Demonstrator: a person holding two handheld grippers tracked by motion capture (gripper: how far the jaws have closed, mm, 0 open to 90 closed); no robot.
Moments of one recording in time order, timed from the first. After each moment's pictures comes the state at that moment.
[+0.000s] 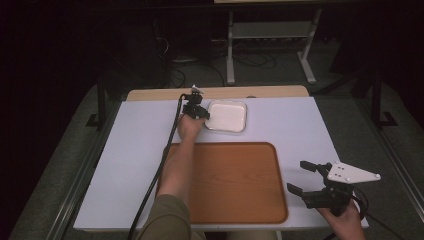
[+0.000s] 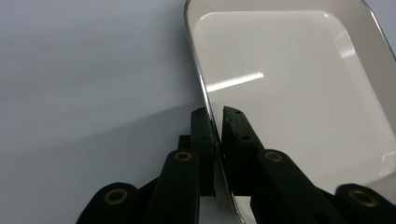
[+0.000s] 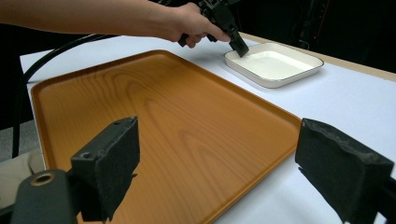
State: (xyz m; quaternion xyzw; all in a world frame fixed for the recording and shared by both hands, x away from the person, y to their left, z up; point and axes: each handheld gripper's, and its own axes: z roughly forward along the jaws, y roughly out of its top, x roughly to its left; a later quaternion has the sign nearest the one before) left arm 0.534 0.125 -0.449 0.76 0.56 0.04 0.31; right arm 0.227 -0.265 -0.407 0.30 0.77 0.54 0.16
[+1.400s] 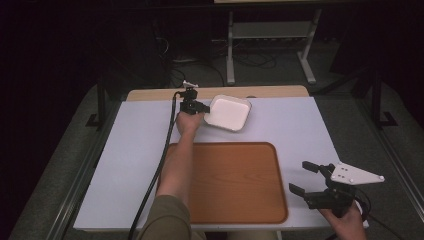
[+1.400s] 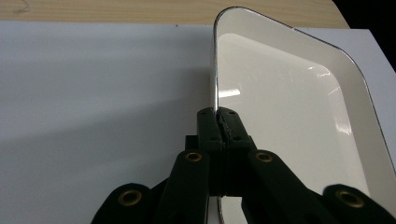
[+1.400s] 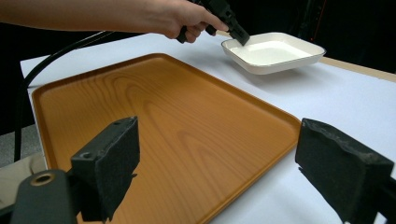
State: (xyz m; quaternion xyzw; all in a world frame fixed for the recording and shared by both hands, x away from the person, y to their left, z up) left arm 0.531 0.138 -0.430 0.72 0.58 0.01 0.39; right arm 0.223 -0.269 -0.407 0.30 0.76 0.55 0.16
